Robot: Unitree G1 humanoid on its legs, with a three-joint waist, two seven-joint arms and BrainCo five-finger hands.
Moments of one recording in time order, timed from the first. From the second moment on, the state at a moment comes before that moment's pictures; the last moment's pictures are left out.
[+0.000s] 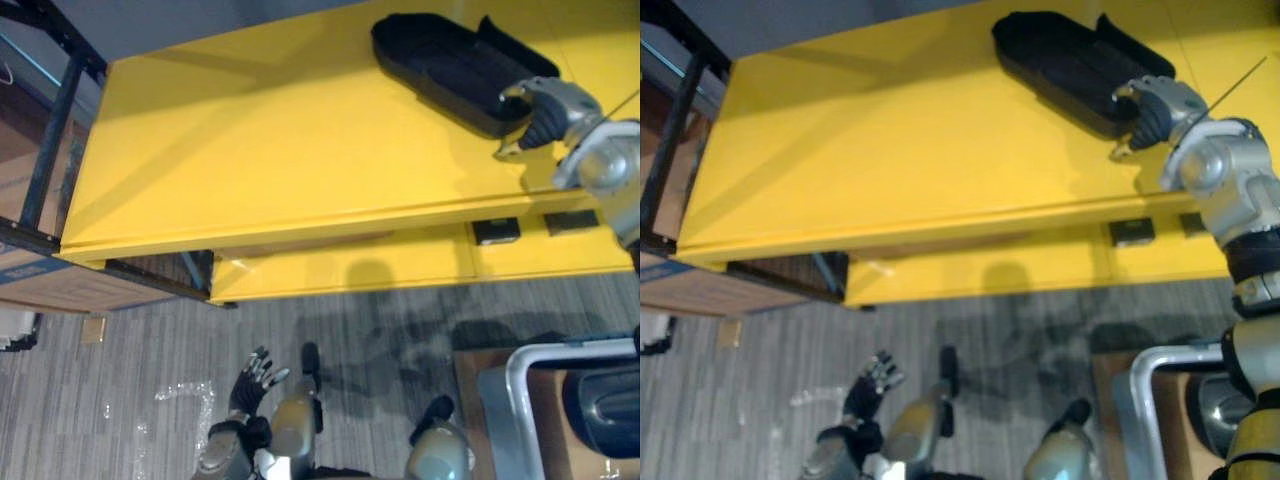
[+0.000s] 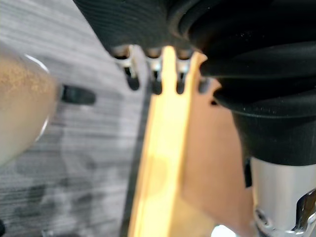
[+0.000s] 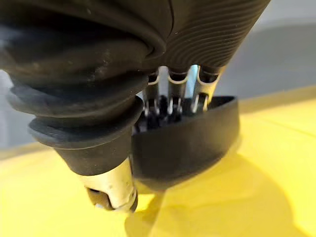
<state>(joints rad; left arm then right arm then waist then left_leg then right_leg) 0.32 0.19 -0.25 0.10 -0.50 -0.02 0.12 -1.11 -0.99 0.53 0.68 -0.44 -0.20 0.12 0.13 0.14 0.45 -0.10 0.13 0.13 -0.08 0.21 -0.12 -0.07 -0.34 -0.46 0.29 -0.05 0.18</state>
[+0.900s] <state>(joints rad) 0.32 0.19 -0.25 0.09 -0.50 -0.02 0.14 -1.08 -0.98 0.55 0.59 -0.51 -0.24 0.09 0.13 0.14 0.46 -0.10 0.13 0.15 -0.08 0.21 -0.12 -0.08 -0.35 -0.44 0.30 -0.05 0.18</state>
